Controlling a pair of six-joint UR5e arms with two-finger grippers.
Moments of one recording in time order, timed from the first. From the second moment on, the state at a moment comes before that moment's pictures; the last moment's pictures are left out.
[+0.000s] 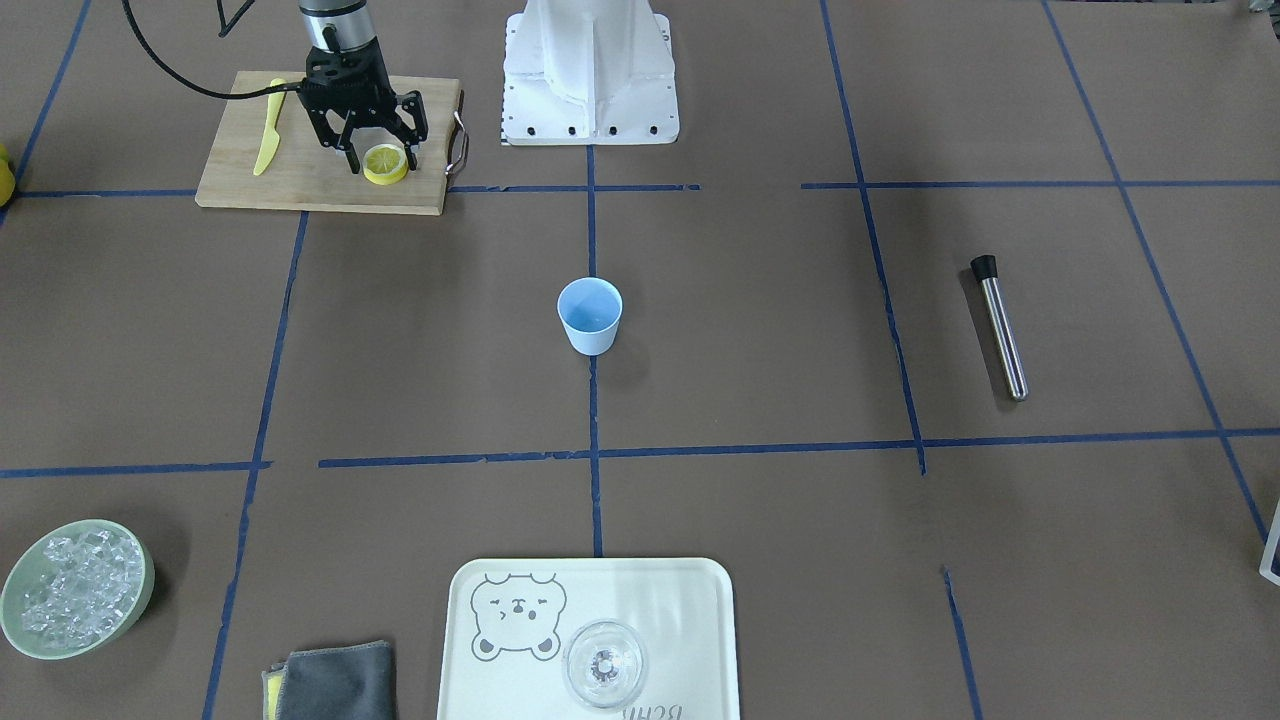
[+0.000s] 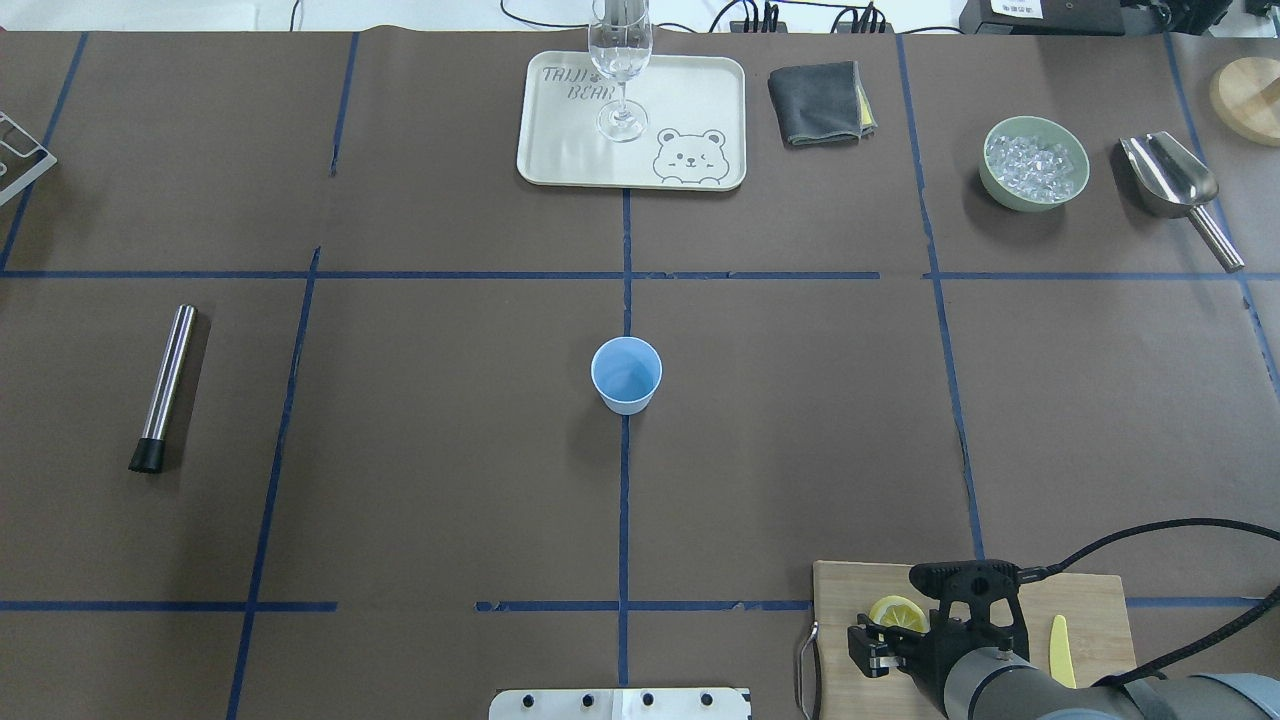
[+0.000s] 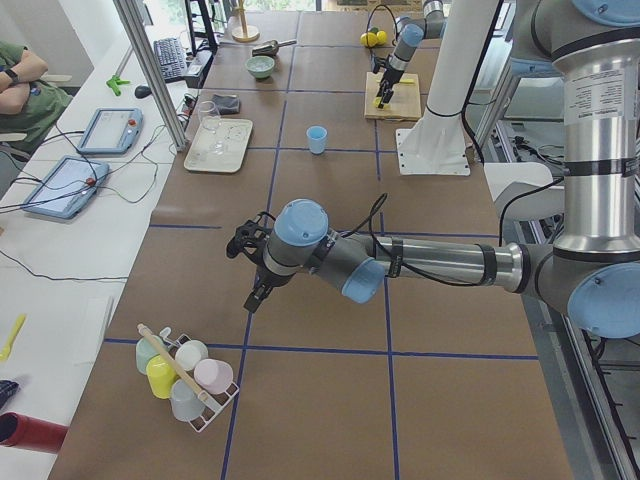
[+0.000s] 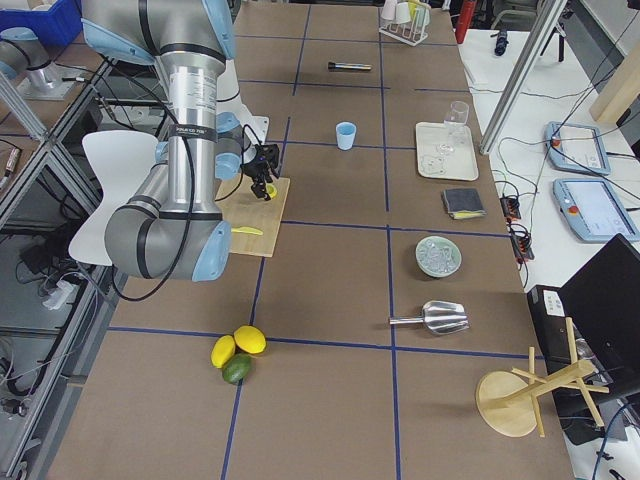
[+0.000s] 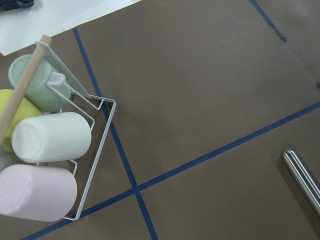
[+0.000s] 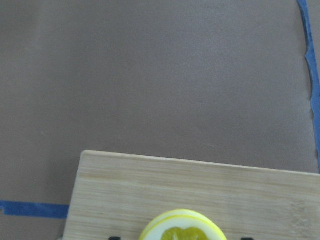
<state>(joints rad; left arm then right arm) -1.53 -1.45 -1.74 -2.10 -2.35 -0.01 -0.07 -1.69 2.16 -1.26 1.21 1.58</state>
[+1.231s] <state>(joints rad) -1.53 -1.45 -1.74 -2.10 -2.35 -0.01 -0.07 -1.70 2.18 -1.26 1.21 1.58</state>
